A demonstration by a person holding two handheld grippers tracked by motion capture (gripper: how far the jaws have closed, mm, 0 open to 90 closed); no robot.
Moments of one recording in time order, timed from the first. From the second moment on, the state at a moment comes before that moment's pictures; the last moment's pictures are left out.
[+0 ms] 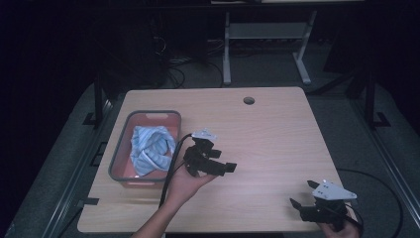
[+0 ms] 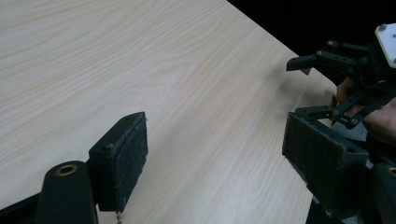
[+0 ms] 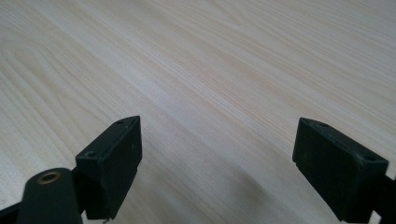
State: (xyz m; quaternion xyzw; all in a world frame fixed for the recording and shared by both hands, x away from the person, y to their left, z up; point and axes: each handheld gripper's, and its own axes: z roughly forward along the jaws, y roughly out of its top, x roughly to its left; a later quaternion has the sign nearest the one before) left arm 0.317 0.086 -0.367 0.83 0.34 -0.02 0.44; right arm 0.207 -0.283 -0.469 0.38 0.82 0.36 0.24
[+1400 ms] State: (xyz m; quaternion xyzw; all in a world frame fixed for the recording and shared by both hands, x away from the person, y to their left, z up) left arm 0.345 0.209 -0.322 0.79 0.44 0.04 0.43; right arm 0.207 -0.284 -0.468 0.38 0.81 0.36 0.24
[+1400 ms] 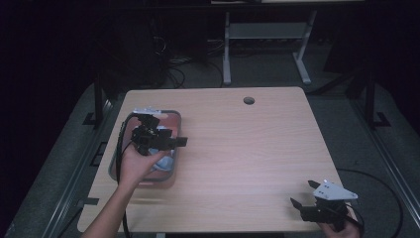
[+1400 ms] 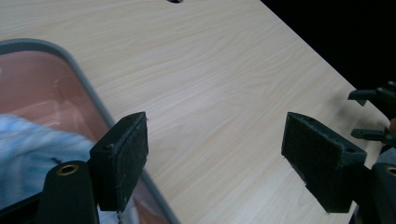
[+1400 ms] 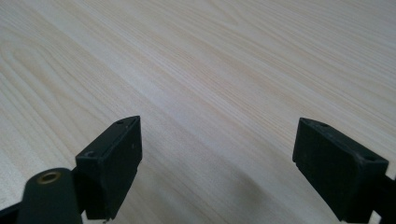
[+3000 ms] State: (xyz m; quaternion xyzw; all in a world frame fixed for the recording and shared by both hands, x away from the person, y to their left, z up) left arm 0.367 0.291 -0.370 0.74 0.57 0.09 0.34; right arm 0.205 -0.286 -0.467 0.38 0.82 0.37 0.24
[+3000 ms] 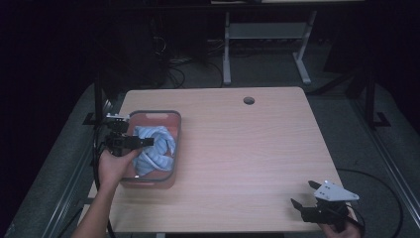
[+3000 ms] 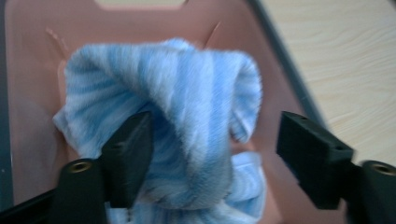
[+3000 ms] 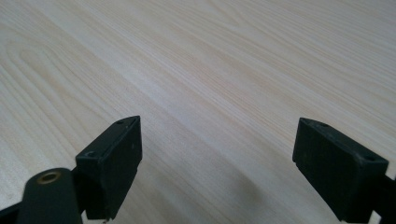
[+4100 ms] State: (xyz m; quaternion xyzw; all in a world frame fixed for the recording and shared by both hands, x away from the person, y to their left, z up) left arm 0.374 0.279 -0.382 0.78 0.55 0.08 0.29; right arm 0.202 -0.287 -0.466 0.39 0.81 0.37 0.25
